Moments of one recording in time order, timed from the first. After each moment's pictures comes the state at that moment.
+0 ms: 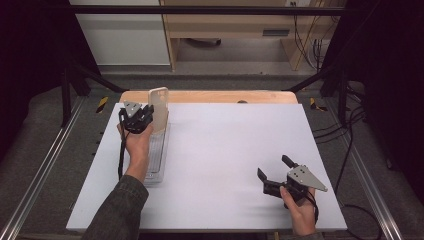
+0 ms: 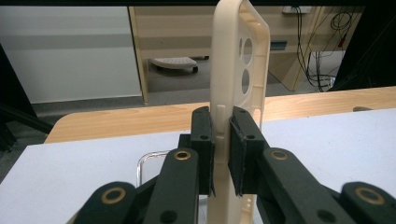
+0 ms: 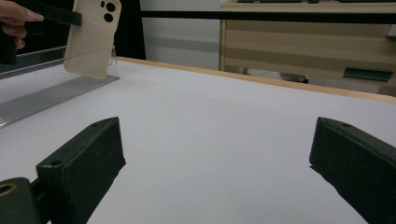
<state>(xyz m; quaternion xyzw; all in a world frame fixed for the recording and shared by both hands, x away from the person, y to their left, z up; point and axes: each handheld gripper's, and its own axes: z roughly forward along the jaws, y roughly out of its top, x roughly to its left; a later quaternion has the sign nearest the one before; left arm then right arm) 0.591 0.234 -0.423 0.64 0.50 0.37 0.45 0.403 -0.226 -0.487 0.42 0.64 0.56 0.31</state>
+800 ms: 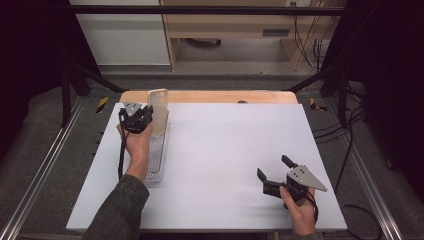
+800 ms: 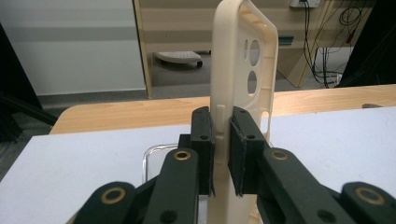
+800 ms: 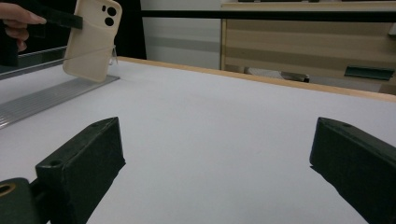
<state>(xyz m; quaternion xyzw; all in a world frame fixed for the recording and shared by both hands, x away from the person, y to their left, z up) 0.593 0.236 -0.426 0.64 0.51 0.37 0.44 0.403 -0.226 -0.487 0.42 0.64 0.56 0.31</state>
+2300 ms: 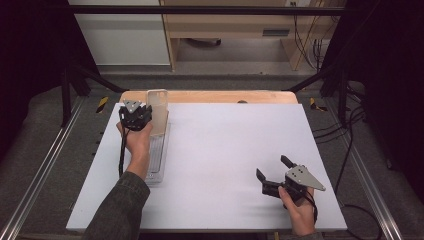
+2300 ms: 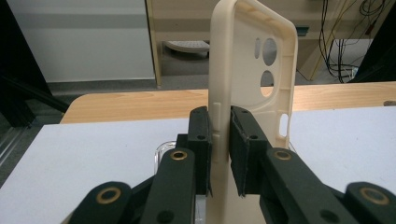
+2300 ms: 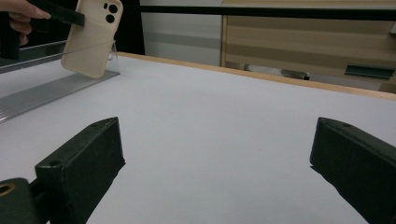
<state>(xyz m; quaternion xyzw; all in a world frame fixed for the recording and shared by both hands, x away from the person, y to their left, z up) 0.603 0.238 -0.426 0.63 0.54 0.36 0.42 0.404 -0.224 -0.488 0.42 0.65 0.55 0.31</state>
